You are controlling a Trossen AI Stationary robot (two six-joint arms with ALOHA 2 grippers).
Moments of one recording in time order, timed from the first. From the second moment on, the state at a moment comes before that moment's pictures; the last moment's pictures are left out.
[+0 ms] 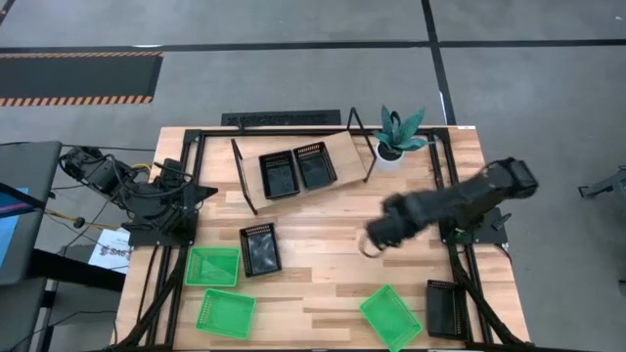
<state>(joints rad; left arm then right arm) -0.55 0.50 0.90 -1.11 -0.74 -1.53 0.27 1.56 1.40 -1.54 0.11 1.39</state>
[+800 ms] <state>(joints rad) -0.55 0.50 0.90 -1.11 -0.70 -1.52 0.88 1.64 0.98 -0.91 -0.26 2.33</state>
